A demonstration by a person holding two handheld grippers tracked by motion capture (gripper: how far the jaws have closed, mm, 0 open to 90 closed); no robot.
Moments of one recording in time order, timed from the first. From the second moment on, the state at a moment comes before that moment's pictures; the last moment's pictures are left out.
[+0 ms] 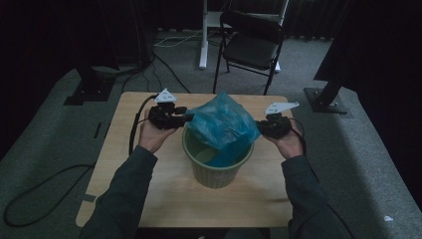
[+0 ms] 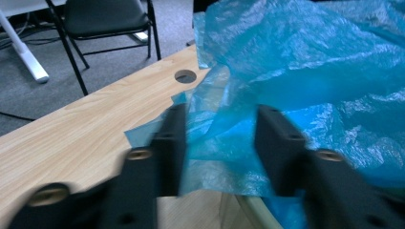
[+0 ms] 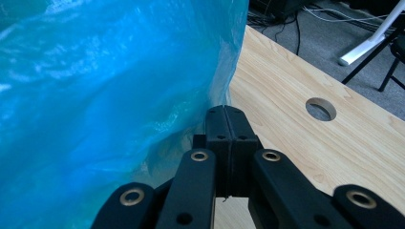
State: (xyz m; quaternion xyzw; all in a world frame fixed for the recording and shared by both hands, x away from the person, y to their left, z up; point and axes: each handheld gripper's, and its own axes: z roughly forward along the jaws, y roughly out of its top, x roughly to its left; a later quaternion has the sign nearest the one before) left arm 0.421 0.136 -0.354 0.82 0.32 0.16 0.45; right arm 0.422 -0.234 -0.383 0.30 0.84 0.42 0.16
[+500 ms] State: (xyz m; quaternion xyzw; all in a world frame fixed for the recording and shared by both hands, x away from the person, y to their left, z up) left arm 0.383 0.154 -0.366 0.82 0.32 0.19 0.44; right arm 0.406 -0.240 -0.390 0.29 0.85 0.42 0.15
